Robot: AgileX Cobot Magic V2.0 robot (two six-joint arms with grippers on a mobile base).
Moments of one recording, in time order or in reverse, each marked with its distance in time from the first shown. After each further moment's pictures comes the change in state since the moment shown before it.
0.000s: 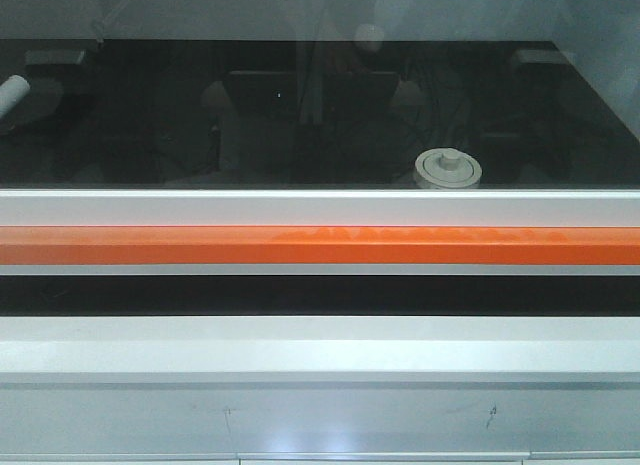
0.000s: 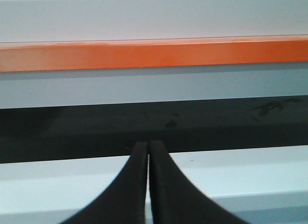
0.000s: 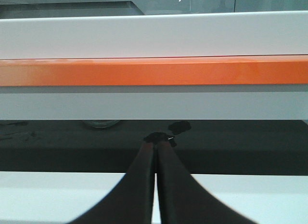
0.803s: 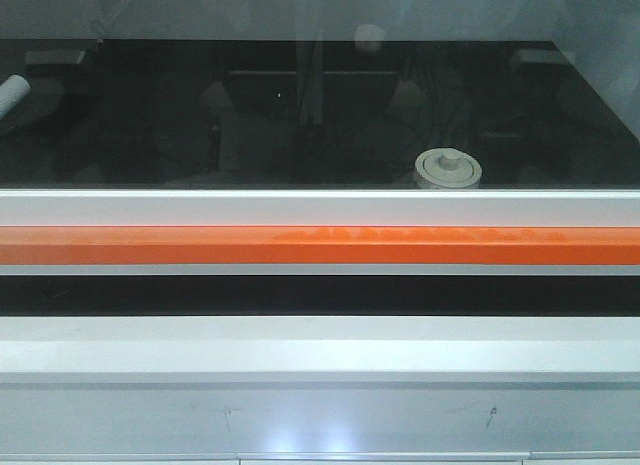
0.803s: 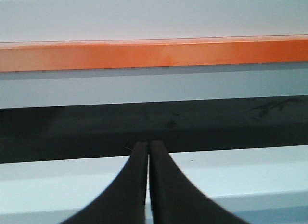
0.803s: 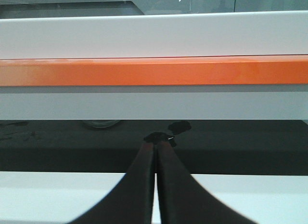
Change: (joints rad) left arm 0.000 0.000 0.000 0.000 0.000 0.000; right arm 0.000 0.000 0.000 0.000 0.000 0.000
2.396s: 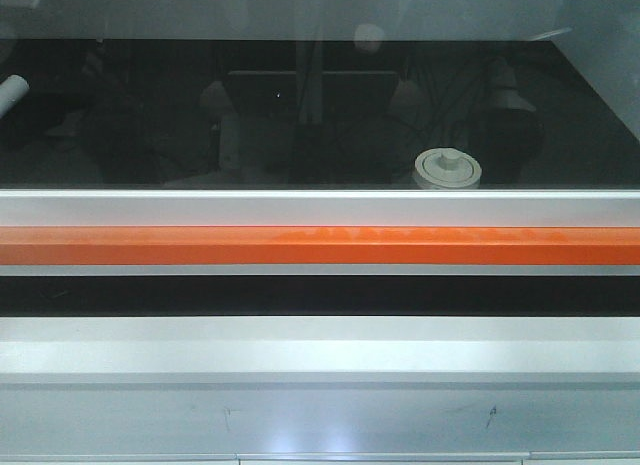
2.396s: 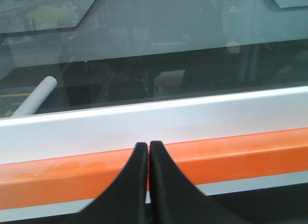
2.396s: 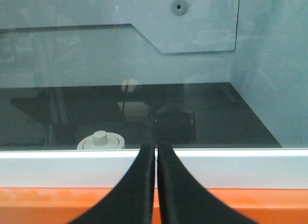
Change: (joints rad) left arm 0.000 0.563 -0.385 0.018 -0.099 0.044; right arm 0.000 0.515 -0.488 0.023 0.039 0.001
